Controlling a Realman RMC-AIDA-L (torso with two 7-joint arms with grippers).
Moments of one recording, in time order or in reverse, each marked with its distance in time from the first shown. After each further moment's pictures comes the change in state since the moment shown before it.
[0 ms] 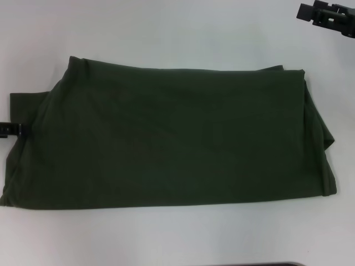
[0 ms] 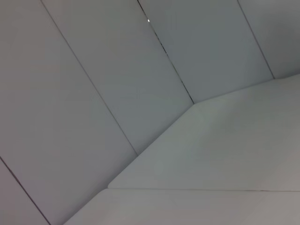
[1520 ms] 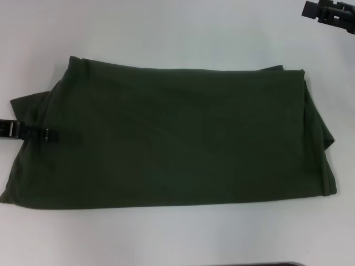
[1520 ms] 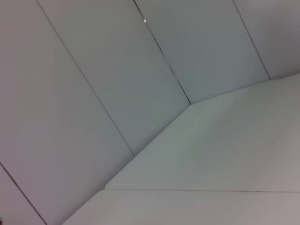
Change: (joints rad) left arm -0.075 -0.023 0.026 -0.029 0.046 0.062 -0.007; right arm -0.002 -0.014 -0.001 0.000 0.002 -0.001 0.013
